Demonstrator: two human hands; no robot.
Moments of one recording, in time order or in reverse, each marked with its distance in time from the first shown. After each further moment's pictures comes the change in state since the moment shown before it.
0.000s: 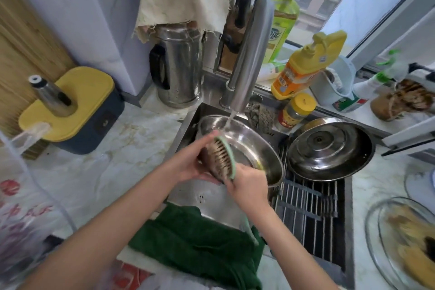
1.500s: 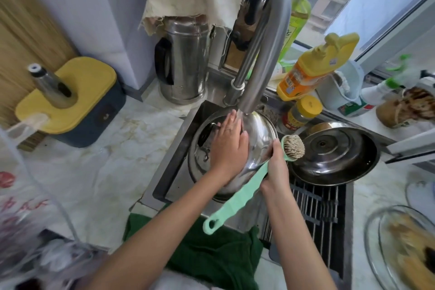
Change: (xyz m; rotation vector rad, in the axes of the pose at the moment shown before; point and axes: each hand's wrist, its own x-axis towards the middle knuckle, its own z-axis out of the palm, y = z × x) left_hand 0.073 -0.025 0.057 0.991 0.580 0.867; right_hand 0.037 0.031 -0.007 1.447 0.201 1.528
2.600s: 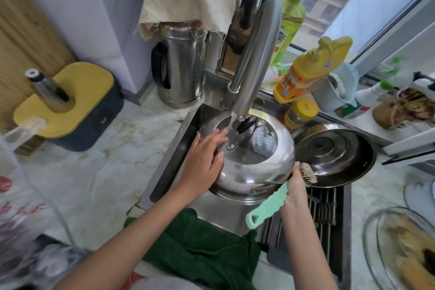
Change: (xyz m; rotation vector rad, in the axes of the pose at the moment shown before) left_hand -0.035 -0.041 -0.041 -0.092 -0.022 0.188; right_hand 0.009 -0.009 -0.052 0.198 0.052 0.187
